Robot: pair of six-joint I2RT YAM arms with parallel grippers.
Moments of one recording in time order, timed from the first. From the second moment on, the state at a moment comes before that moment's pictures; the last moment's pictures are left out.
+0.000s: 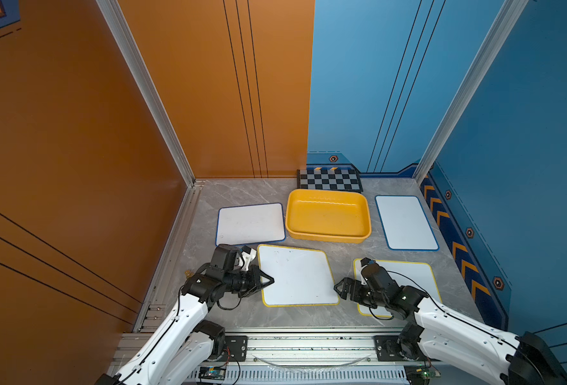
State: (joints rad) left arm -0.33 0.80 0.58 -0.66 0.67 -0.80; right arm 0.68 0.84 0.33 -0.39 -0.12 0.94
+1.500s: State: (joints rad) left arm -0.22 0.89 1.13 -1.01 0.74 -0.53; right arm 0.22 1.12 0.80 -0.69 -0.15 0.60
